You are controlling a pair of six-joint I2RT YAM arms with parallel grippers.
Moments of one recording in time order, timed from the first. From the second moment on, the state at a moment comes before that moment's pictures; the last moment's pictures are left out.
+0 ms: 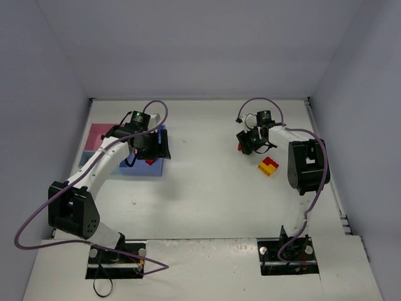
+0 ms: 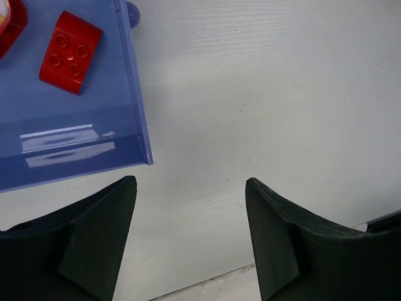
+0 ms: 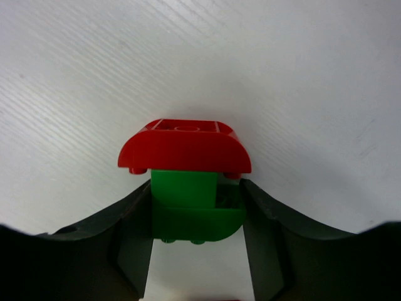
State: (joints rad) left arm -0.32 1.49 1.28 -0.80 0.20 -0.35; right arm 0.14 1.99 1.29 -0.36 -0.29 -0.46
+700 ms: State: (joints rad) left arm -0.33 1.50 1.36 -0.75 0.47 -0.38; right arm 0.59 1.63 1.13 -0.24 -0.26 -0.32
